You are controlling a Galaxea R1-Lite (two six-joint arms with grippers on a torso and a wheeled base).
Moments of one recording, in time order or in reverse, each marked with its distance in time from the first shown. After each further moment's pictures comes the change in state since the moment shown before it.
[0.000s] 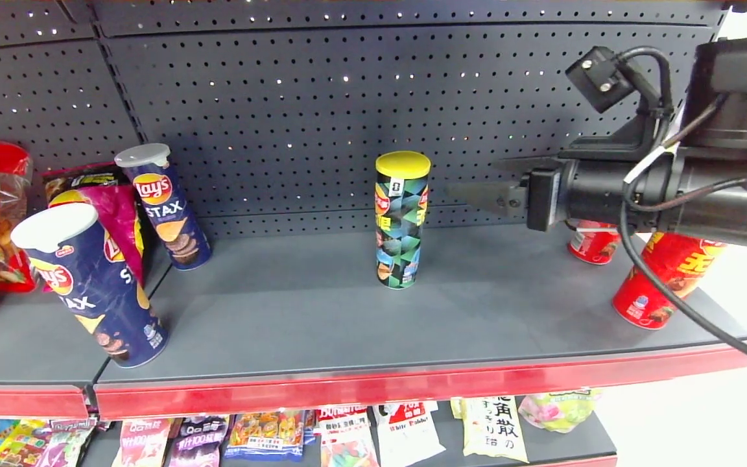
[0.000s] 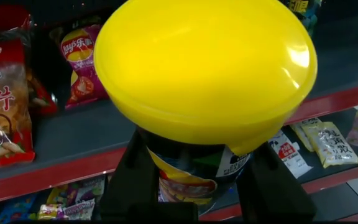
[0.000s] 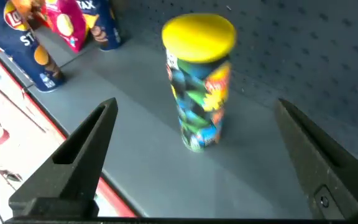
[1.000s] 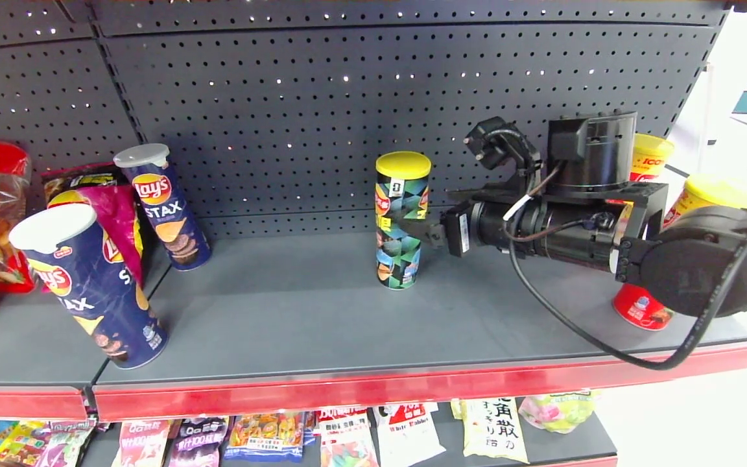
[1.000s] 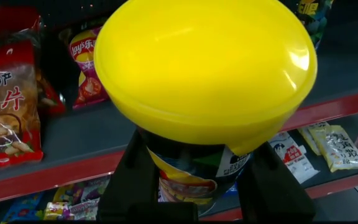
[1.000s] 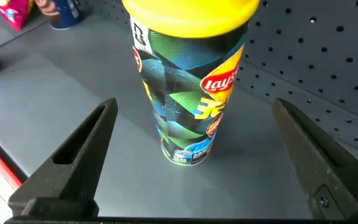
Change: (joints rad) left arm 0.000 0.014 -0.013 -0.003 0.025 0.005; right arm 0.061 0.226 -0.021 -0.141 -0.164 -0.045
